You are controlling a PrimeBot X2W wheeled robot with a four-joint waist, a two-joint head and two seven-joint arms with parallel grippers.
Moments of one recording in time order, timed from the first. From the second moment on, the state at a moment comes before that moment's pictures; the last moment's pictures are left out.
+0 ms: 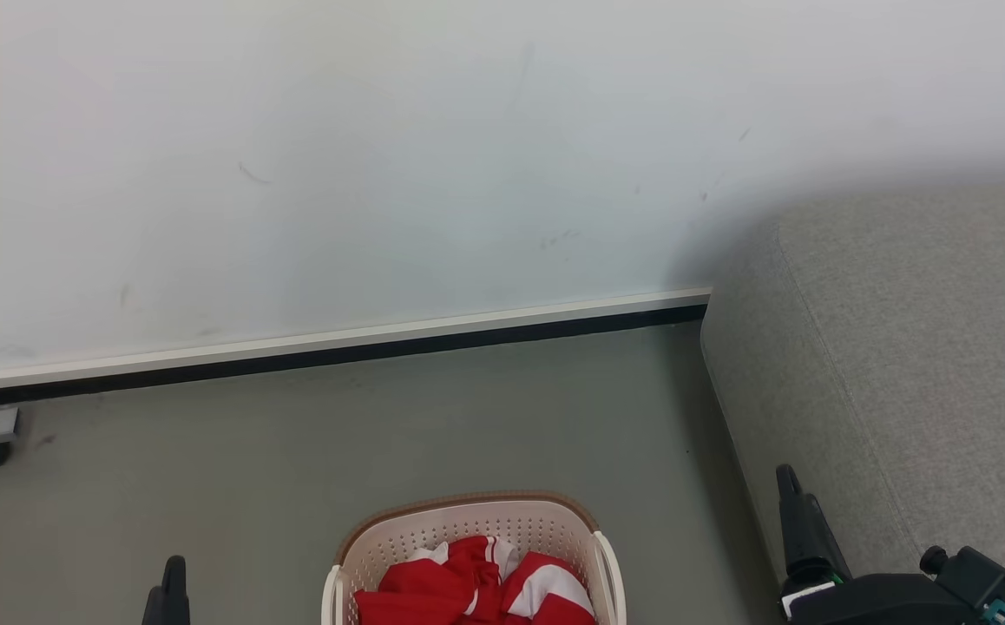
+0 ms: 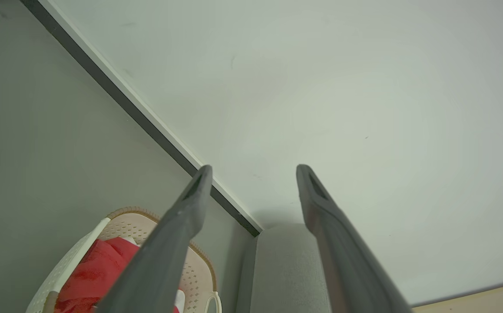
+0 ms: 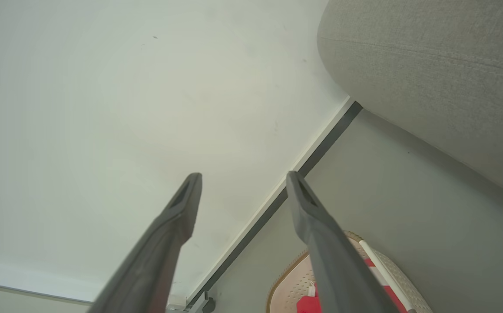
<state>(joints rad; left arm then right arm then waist) 0.08 0.04 0.11 0.00 -1.05 -0.13 -0.02 -0.06 -0.07 0.17 0.20 1.00 0.13 -0.10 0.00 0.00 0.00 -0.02</state>
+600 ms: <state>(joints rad) 0.06 0.04 0.08 -0.01 -0.68 -0.10 -0.08 -0.05 -0.08 0.21 0.14 0.70 0.13 -0.14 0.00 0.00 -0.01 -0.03</state>
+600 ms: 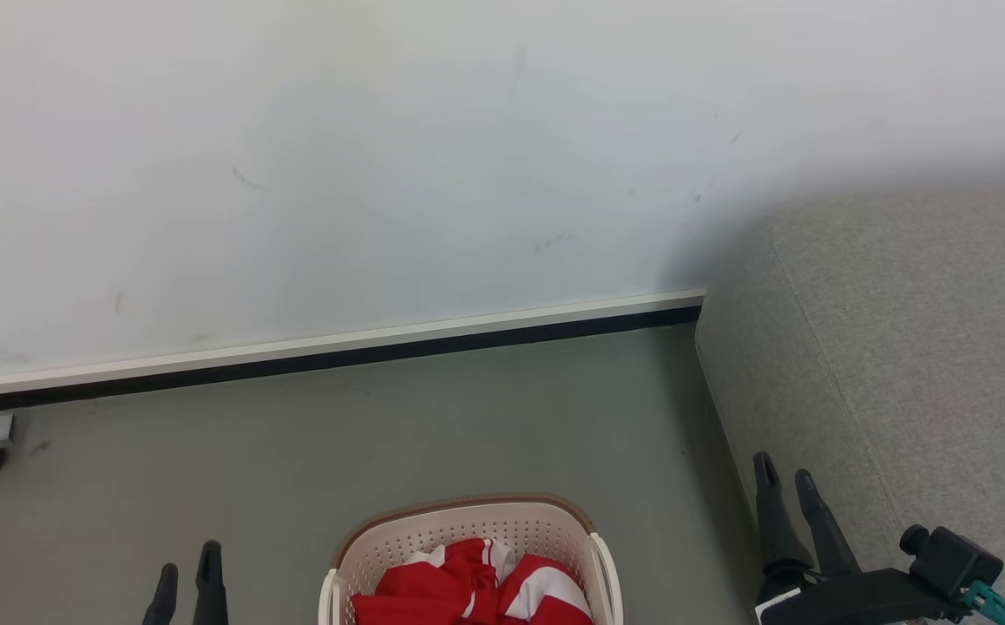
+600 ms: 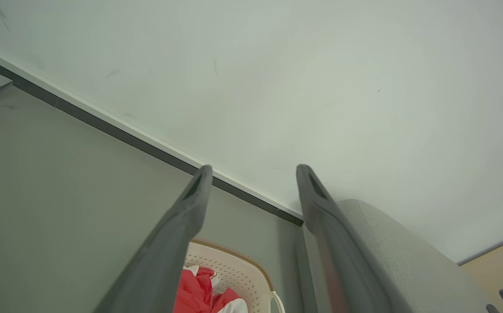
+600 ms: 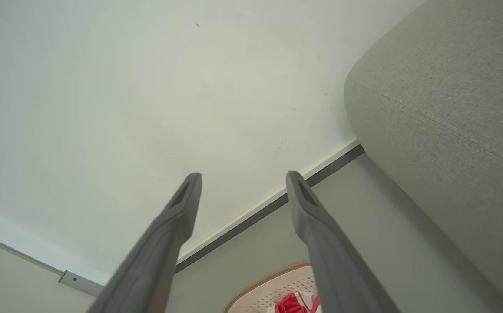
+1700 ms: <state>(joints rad) 0.03 0.05 -0.01 0.00 -0.31 -0.05 -0.18 -0.05 -0.12 0.32 0.13 0.36 0.13 -0.20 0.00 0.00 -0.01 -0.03</state>
